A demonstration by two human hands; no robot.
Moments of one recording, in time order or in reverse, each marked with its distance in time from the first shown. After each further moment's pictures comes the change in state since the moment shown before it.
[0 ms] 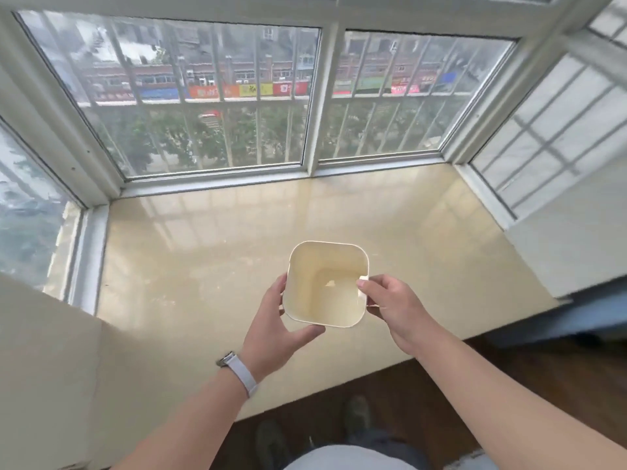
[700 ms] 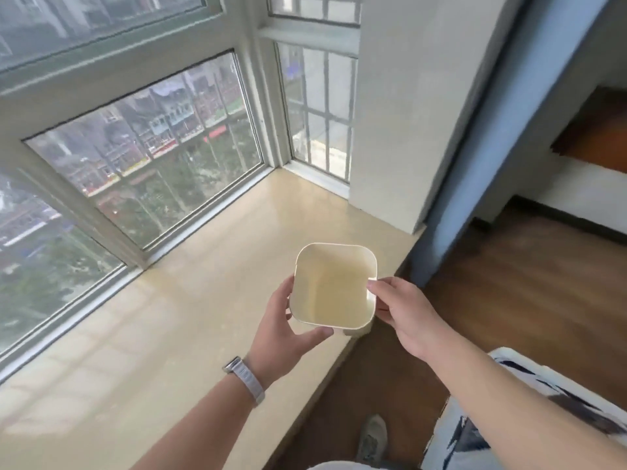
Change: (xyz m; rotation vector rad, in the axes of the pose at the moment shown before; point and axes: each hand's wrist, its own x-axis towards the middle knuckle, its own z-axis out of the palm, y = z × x) left_hand 0.094 0.165 0.343 0.181 -0.523 0.291; right_hand -0.025 0.077 -0.364 0.512 0.468 -0.012
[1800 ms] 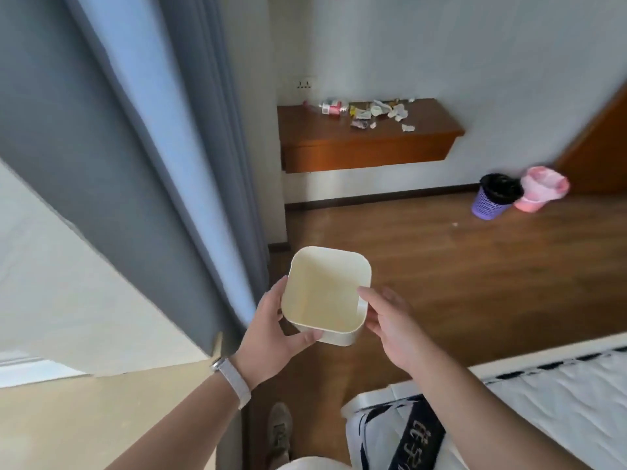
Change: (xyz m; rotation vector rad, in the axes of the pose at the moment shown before) left_hand 0.333 0.186 0.398 -0.094 -0.799 0.408; right_hand 0.116 -0.095 -0.386 0.526 0.811 -0.025
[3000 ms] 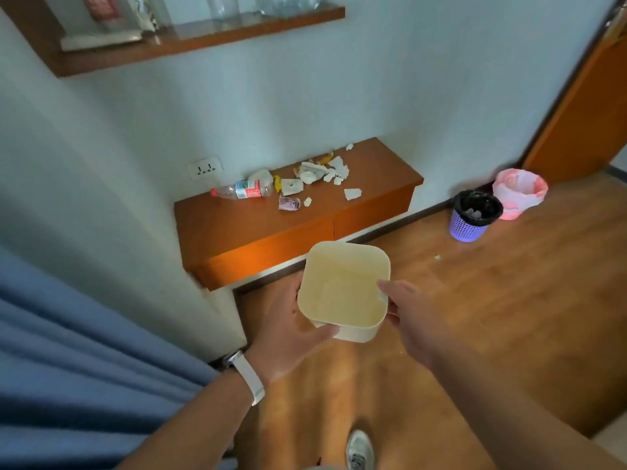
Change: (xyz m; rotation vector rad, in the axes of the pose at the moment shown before) left_hand 0.534 0.082 0.148 0.070 -0.269 0.042; right_hand 0.402 -0.287 -0.140 0.111 0.165 -0.134
